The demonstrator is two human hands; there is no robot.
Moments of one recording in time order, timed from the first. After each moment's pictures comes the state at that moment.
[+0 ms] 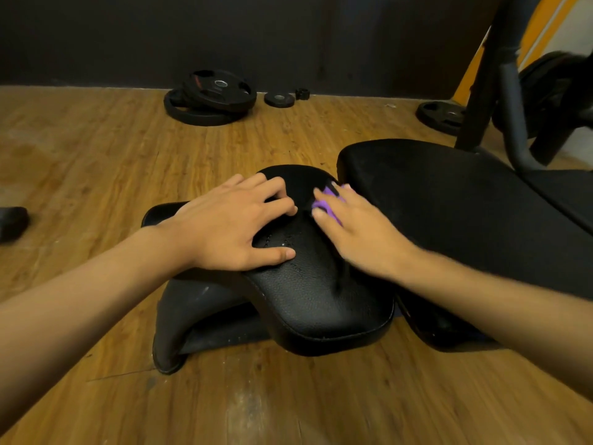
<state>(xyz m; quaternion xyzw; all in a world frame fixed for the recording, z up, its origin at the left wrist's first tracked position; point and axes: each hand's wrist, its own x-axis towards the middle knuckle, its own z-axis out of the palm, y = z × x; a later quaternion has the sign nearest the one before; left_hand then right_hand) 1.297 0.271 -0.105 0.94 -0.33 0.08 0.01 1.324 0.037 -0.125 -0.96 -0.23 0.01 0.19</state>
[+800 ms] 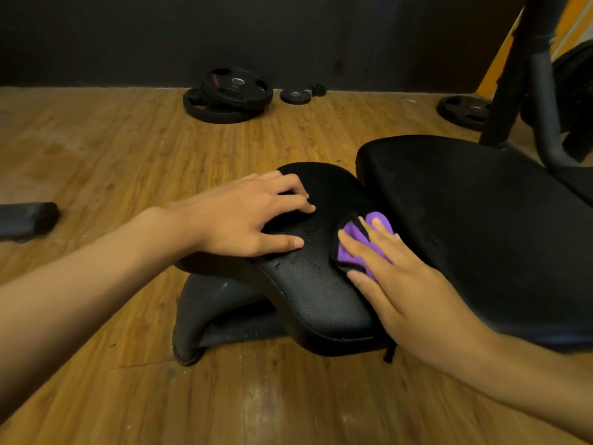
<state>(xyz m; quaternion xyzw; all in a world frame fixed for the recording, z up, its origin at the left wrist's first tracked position) 1.303 0.285 -0.096 0.93 -0.35 0.02 0.06 1.241 0.009 -0.126 -0.94 -0.30 -0.04 0.16</state>
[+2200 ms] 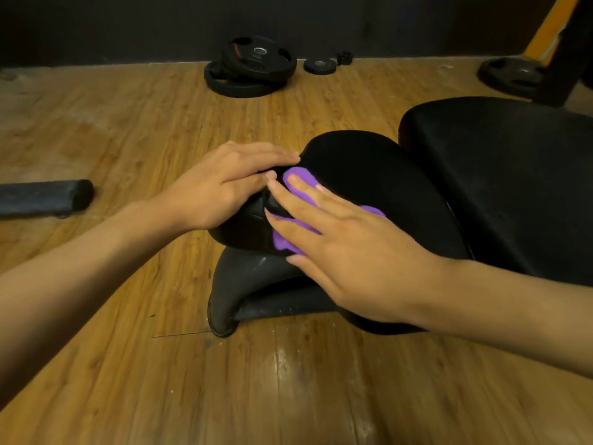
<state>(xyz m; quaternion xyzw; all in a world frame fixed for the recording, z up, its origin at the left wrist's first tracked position) 1.285 0.350 -0.116 0.93 -0.29 0.08 0.22 1.256 0.104 -0.120 -0.86 -0.50 -0.11 -0.05</state>
